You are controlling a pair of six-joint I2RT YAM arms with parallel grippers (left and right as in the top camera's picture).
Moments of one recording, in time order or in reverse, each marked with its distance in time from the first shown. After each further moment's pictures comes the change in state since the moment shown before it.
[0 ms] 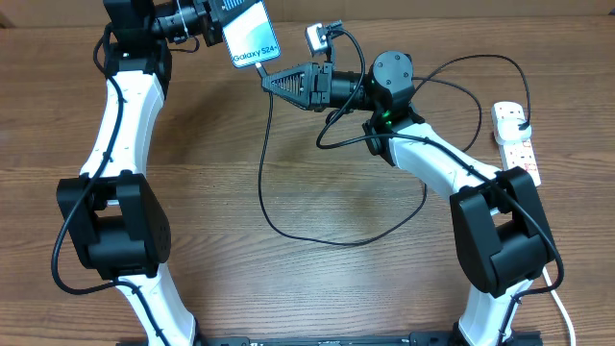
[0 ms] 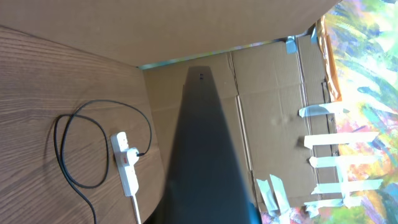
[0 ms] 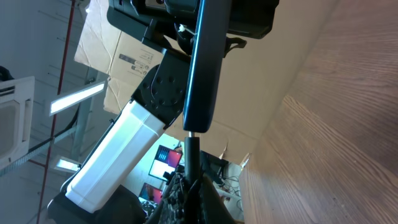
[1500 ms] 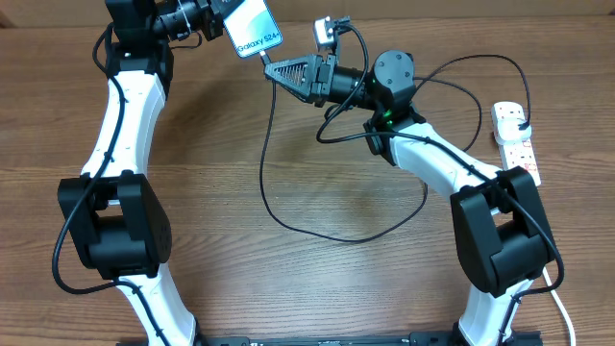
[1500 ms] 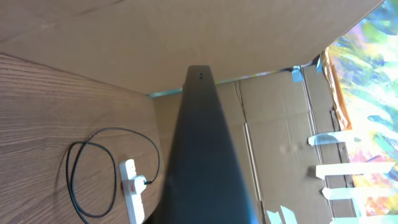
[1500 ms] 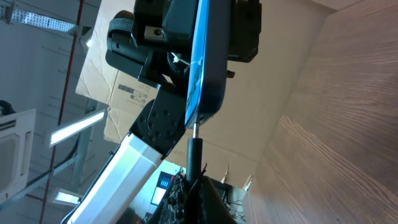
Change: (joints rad) left arm -0.008 0.000 0.000 0.001 -0.138 0.008; right arm 0.003 0.000 0.000 -0.004 0.112 0.049
